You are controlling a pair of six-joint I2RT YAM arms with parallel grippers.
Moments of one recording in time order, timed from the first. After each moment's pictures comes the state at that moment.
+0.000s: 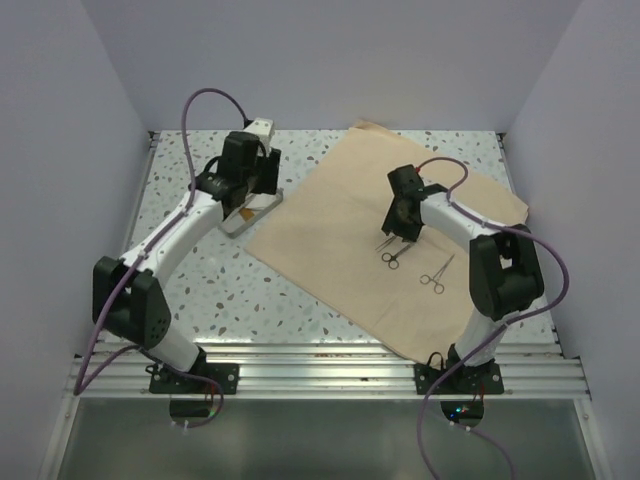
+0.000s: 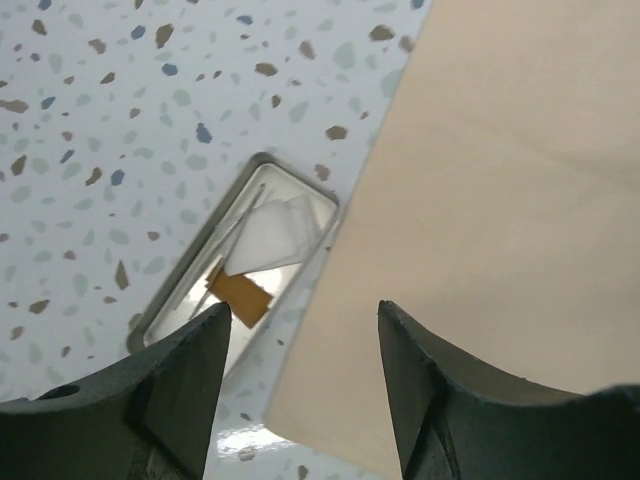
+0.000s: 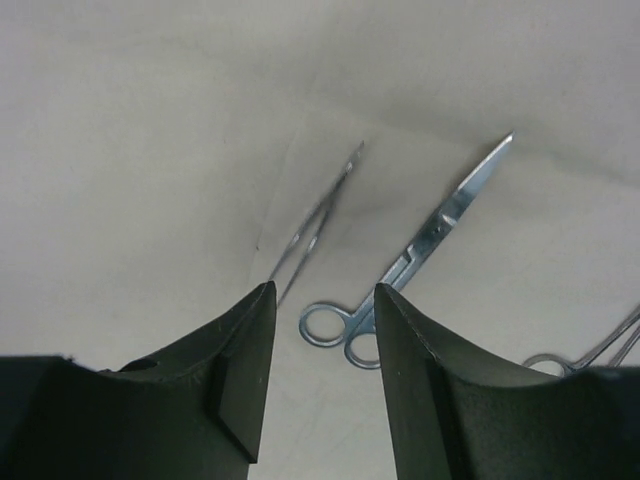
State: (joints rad) left arm -0.39 1.66 1.42 -0.42 -0.24 -0.05; right arm 0.34 1.73 1.18 -0.62 0.20 0.71
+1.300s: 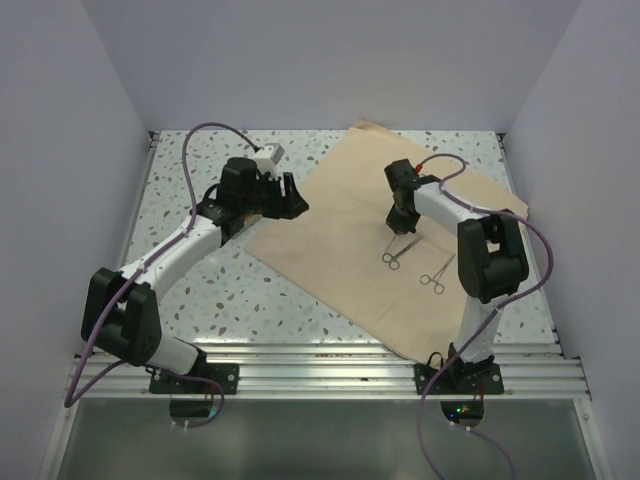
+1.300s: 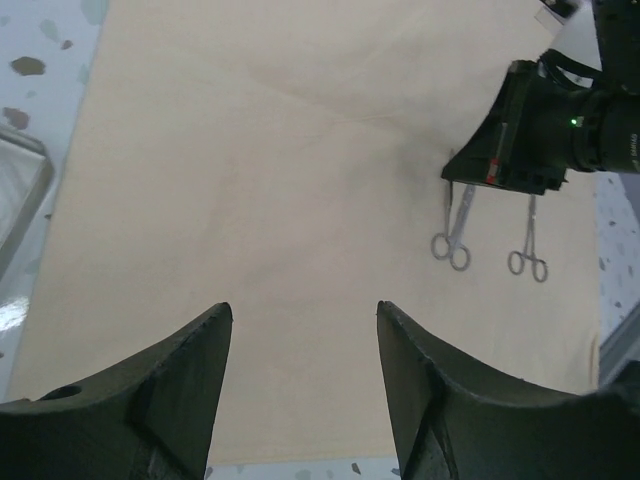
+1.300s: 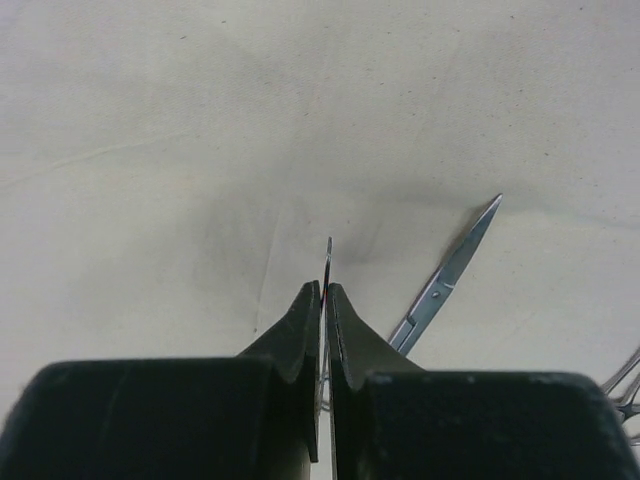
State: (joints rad) left arm -0.41 1.46 1.09 -0.15 0.27 -0.37; right arm 0.31 1.94 1.38 -0.70 0.30 0.80
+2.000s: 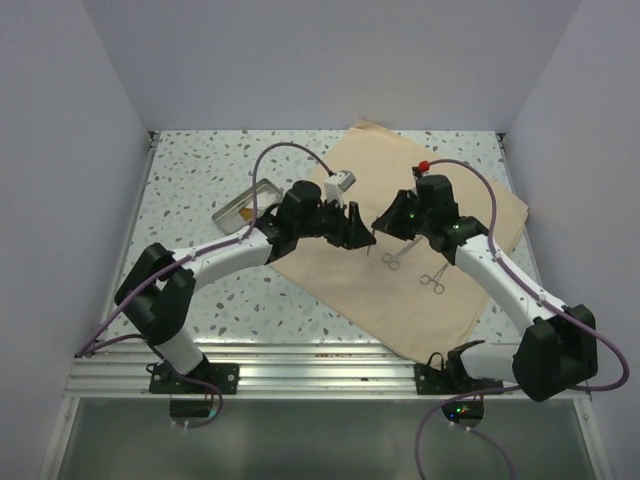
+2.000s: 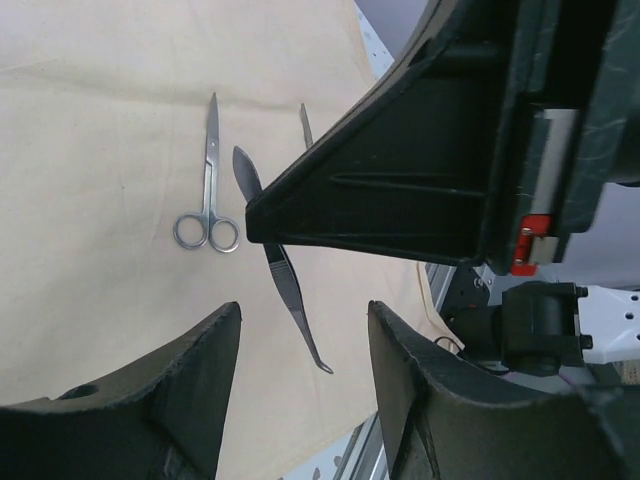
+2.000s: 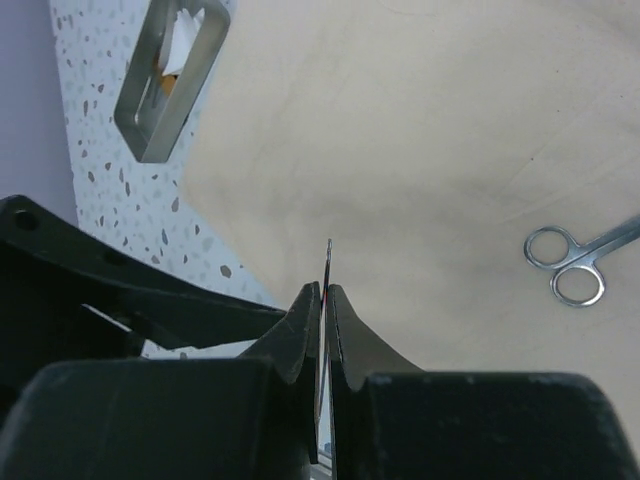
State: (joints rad) left arm -0.74 1.65 1.10 0.17 0.46 -0.55; right arm 0.37 1.29 0.97 -0.36 -0.18 0.72
